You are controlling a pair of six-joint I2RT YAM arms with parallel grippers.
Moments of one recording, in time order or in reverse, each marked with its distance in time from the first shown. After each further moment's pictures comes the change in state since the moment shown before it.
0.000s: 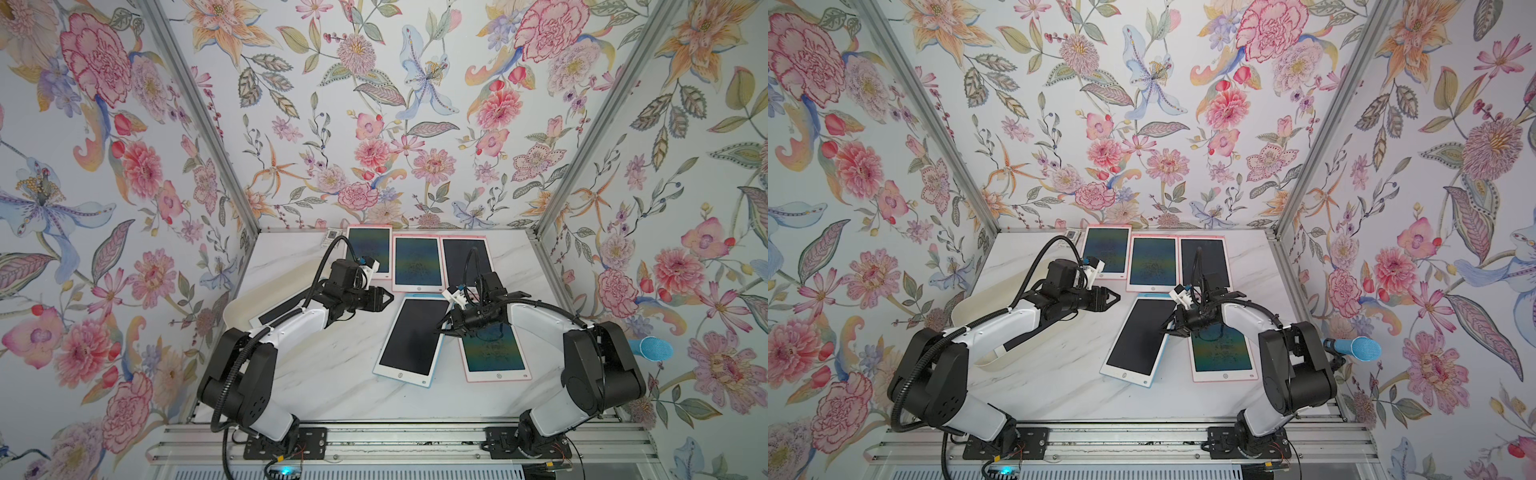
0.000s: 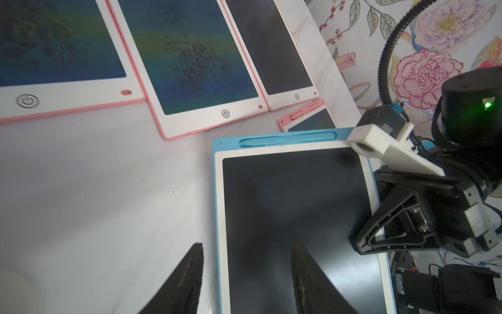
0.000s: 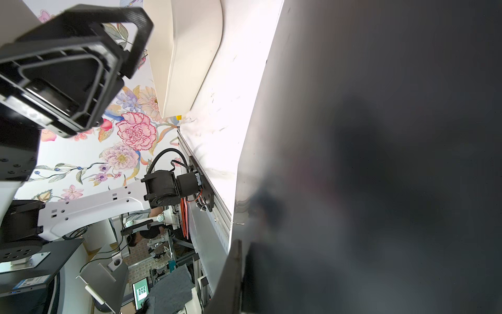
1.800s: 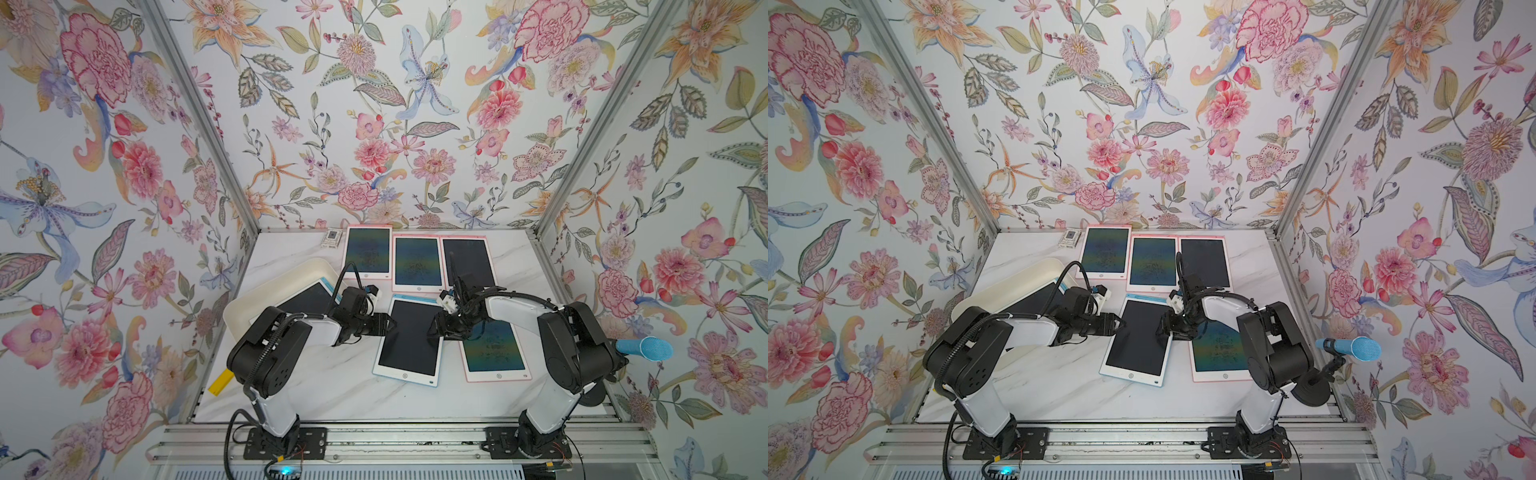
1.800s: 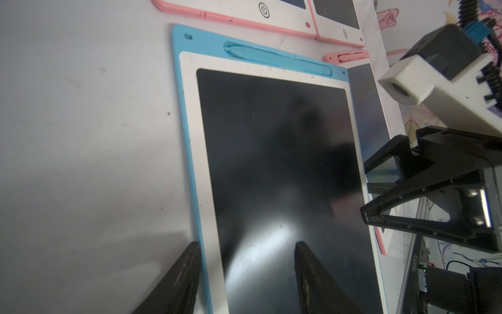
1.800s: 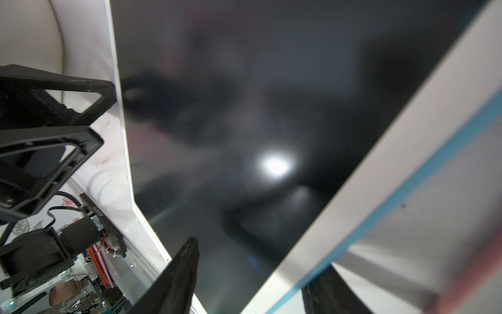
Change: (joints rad) left arm -0.034 0.180 -0.214 0.330 0.019 -0.124; right arm 0.130 0.176 0.109 -0.066 0.460 0.029
